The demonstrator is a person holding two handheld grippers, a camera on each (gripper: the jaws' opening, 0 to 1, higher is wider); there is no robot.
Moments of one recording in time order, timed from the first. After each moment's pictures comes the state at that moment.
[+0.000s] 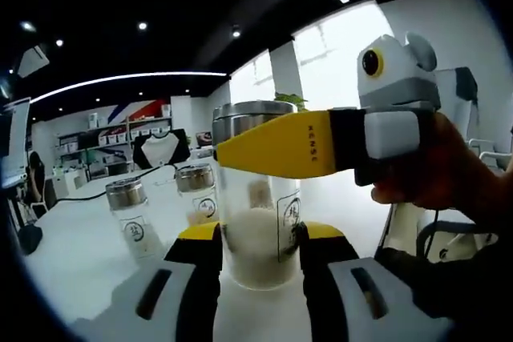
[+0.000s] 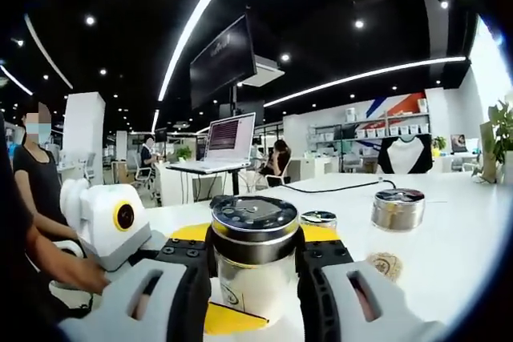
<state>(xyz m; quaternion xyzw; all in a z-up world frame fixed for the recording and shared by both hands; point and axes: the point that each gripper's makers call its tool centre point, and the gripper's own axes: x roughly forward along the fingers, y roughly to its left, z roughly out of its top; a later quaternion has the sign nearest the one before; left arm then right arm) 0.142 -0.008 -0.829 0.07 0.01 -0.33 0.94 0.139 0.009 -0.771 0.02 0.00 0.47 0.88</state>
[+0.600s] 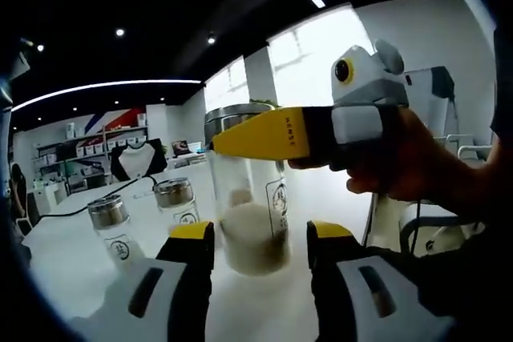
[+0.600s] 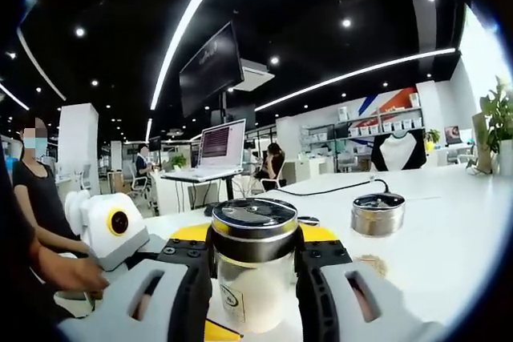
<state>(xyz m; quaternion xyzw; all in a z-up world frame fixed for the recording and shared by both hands) 0.132 -0.020 -0.819 0.08 -0.01 -0.39 0.92 0.143 -0.011 -0.757 0.04 0.00 0.45 0.89</state>
